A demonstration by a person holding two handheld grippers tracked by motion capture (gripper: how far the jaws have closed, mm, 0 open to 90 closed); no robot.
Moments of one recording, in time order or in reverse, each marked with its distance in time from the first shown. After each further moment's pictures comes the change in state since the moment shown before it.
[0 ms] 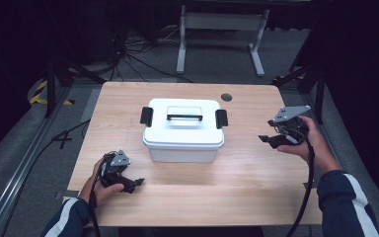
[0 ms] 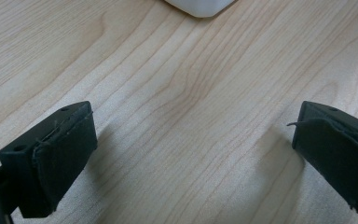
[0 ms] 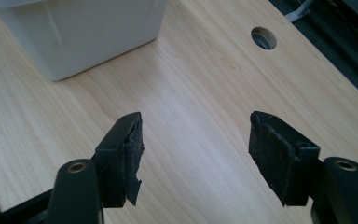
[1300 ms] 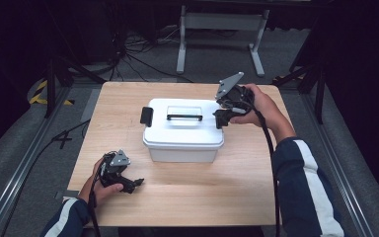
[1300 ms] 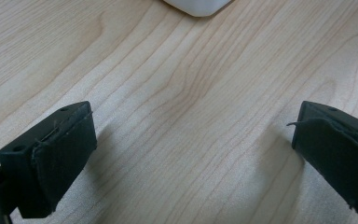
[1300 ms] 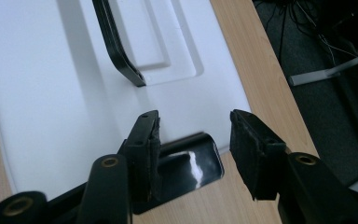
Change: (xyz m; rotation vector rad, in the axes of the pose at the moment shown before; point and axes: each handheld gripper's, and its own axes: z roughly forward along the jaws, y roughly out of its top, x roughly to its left) left arm 0.002 0.000 -0.001 0.005 -0.014 0.014; right arm 0.037 0.160 0.043 0.033 0.117 -0.324
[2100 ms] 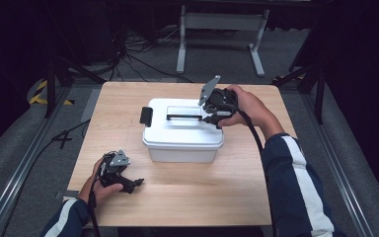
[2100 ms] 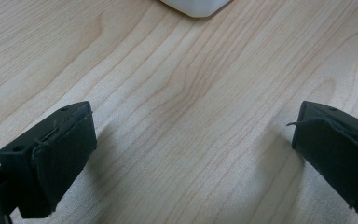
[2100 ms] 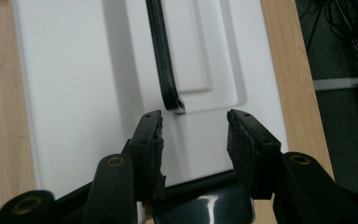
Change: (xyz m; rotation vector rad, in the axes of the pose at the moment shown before) left arm 0.000 0.000 0.000 0.003 -0.001 0.002; right arm 0.016 0.034 0.017 0.083 0.080 -0.136
